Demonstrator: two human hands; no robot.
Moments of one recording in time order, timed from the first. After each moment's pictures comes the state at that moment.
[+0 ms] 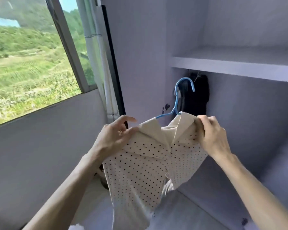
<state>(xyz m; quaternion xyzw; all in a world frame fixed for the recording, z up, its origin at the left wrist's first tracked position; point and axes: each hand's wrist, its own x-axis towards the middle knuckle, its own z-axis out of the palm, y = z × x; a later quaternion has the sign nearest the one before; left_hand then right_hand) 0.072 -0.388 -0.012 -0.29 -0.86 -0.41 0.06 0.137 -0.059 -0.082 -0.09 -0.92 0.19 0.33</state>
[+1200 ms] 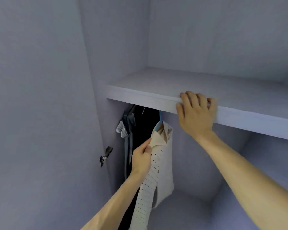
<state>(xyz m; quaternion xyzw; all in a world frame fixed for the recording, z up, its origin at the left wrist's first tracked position) -0.151 0.043 -0.107 -0.18 -0.68 -0.69 -0.19 -0.094 0.232 0.003 -0.23 -0.84 -0.22 0.45</state>
